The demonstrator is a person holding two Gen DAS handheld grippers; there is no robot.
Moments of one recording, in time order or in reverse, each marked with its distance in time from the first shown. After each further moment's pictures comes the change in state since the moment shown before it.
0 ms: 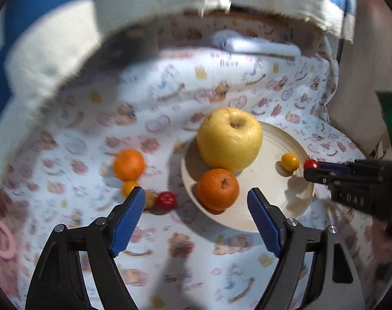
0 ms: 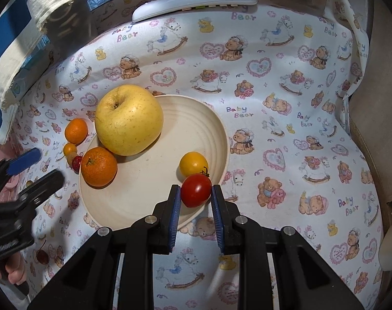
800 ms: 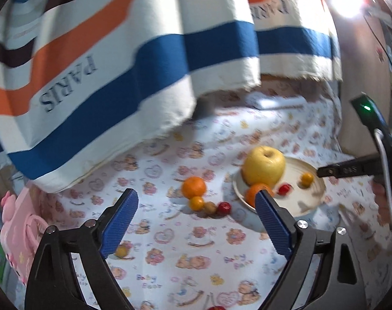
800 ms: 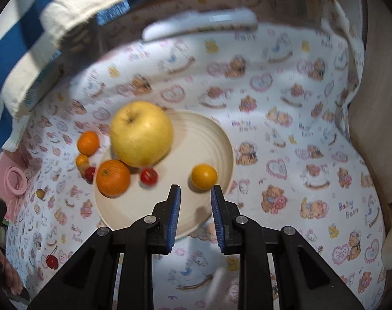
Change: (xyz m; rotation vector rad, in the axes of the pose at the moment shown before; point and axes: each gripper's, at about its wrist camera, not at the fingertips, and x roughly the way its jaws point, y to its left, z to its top) left arm -0.099 0.044 -0.058 -0.040 -0.341 0.162; right arm -0.026 0.009 -0.002 -0.008 -0.129 0.027
